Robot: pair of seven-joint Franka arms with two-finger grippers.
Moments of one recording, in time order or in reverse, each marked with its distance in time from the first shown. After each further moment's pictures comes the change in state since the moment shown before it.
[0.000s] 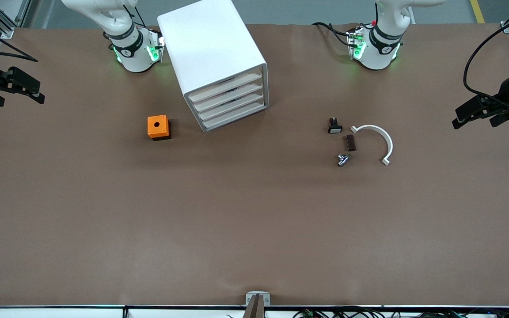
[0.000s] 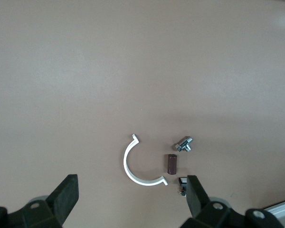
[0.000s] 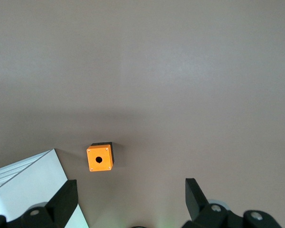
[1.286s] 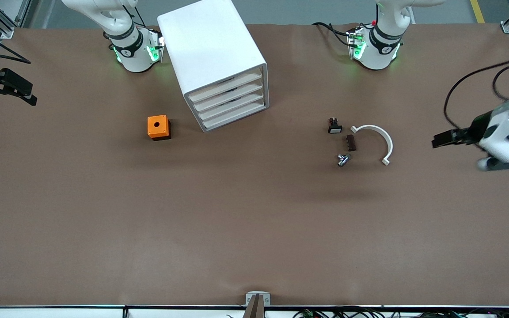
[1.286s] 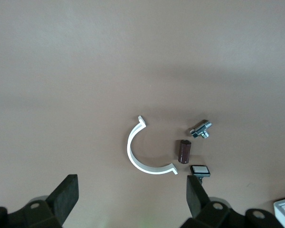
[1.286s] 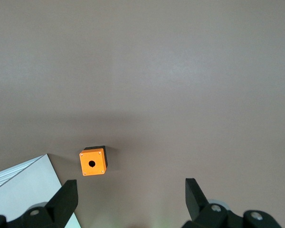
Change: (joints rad) left arm 0.004 0.221 0.003 -0.011 0.000 -0.023 0.000; right arm -0.015 -0.001 -0.003 0.000 -0.021 0.007 -0.003
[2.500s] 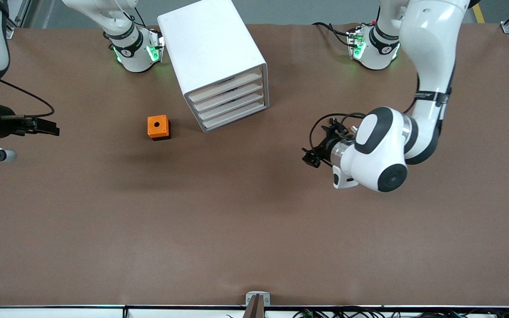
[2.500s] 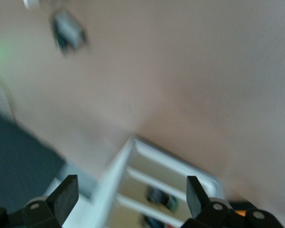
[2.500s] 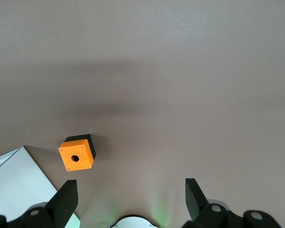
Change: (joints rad) left arm -0.323 0.419 -0.085 0.227 -0.547 -0.129 -1.268; right arm -0.052 0.239 -0.009 0.008 -0.006 -0.008 -0.002
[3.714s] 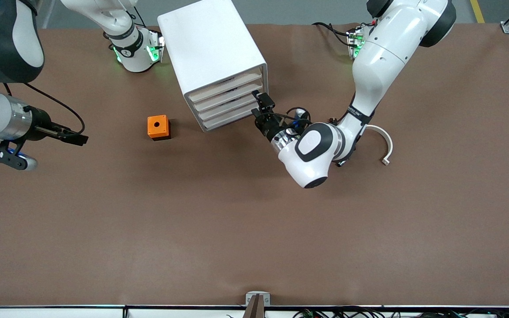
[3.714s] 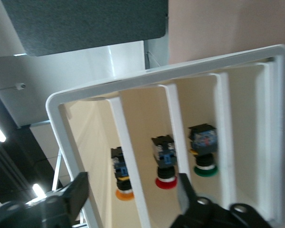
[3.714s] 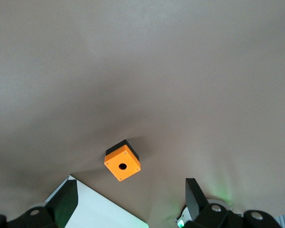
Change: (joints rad) left arm -0.030 0.222 -0.211 0.034 -0.374 -0.118 -0.930; right arm 0.122 0.006 0.027 0.010 0.045 -0.013 0.550
